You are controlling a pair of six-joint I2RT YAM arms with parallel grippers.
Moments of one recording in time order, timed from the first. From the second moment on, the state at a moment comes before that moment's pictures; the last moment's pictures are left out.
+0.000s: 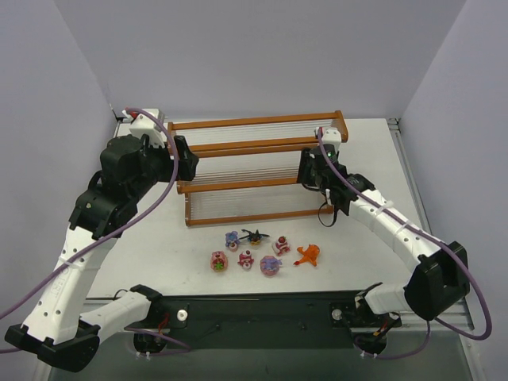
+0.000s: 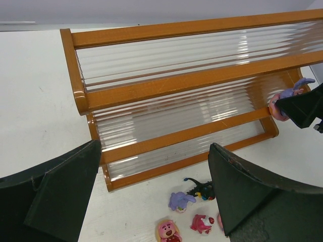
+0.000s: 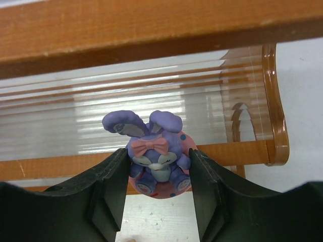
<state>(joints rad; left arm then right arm) -0.42 1.02 1.40 -0.68 -0.11 -0.28 0.51 1.35 1.07 -0.33 0.36 0.36</state>
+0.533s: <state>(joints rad) -0.42 1.01 1.40 -0.69 -0.12 -0.28 0.52 1.42 1.09 -0.23 0.45 0.36</state>
